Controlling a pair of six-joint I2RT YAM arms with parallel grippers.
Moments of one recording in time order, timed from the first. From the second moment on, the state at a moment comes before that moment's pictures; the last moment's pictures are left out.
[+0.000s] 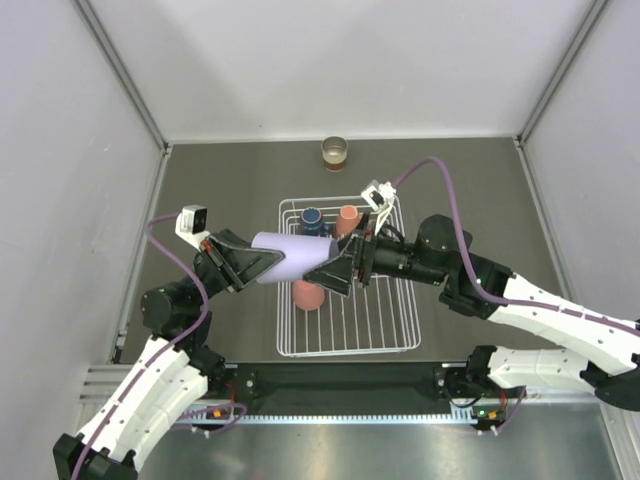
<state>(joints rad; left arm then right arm) -0.42 0.56 0.43 0.86 0.62 -1.52 1.10 1.03 1.07 -0.02 -0.23 0.67</state>
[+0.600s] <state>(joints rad) -0.42 0.54 0.43 0.86 0.61 -1.54 1.10 1.04 1.09 -0.01 -0.18 0.65</state>
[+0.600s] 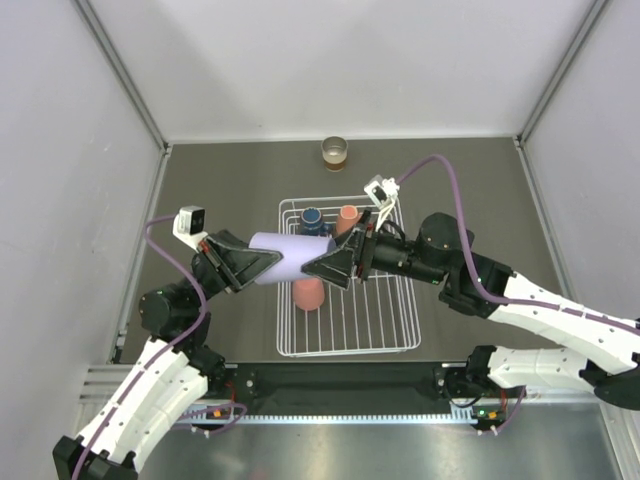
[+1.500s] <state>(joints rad) -0.42 0.43 0.80 -0.45 0.21 -0.90 1.10 1.32 1.78 -1.11 0.22 0.50</state>
